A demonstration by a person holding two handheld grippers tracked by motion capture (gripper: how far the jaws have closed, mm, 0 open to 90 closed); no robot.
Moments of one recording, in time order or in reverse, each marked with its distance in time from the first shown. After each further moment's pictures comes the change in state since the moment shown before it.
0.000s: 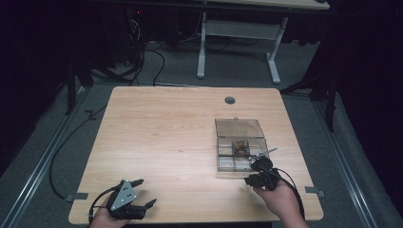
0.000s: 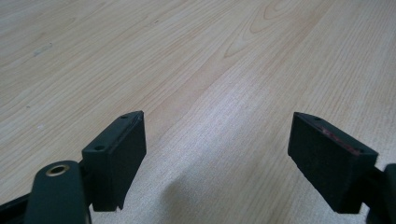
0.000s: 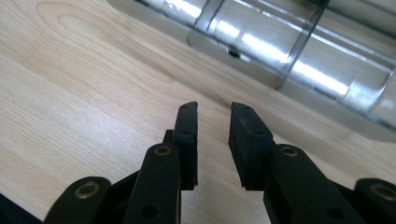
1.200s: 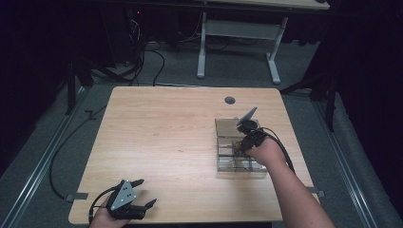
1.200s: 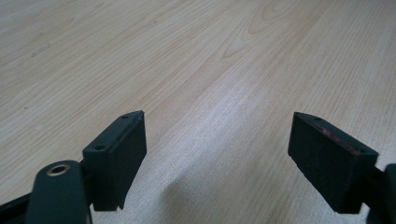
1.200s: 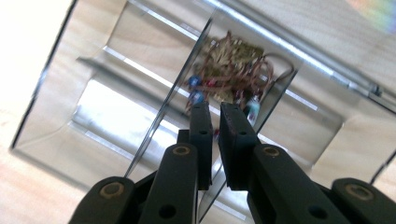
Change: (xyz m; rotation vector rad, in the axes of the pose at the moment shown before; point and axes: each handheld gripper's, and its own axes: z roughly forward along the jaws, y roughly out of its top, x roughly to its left) left arm 0.000 0.000 0.000 -0.002 -0.008 -0.001; right arm -0.029 0.126 0.013 0.219 -0.062 -0.031
